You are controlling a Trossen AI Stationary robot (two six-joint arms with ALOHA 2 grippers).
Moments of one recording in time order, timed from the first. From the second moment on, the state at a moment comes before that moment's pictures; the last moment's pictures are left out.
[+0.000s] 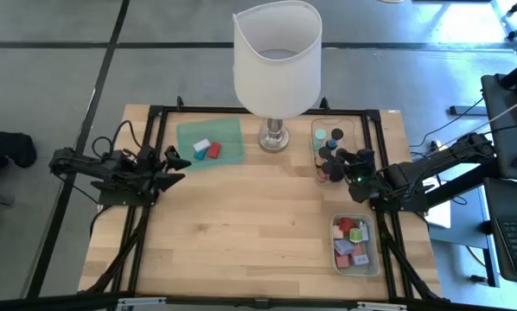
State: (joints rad) left arm -0.21 0.10 0.12 0.35 -0.21 -0.40; right arm 0.38 0.79 0.43 -0.54 1.14 1.36
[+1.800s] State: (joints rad) left arm 1.03 0.24 0.12 0.26 0.71 -0.55; right arm 0.15 0.78 0.20 -0.14 0.96 1.06
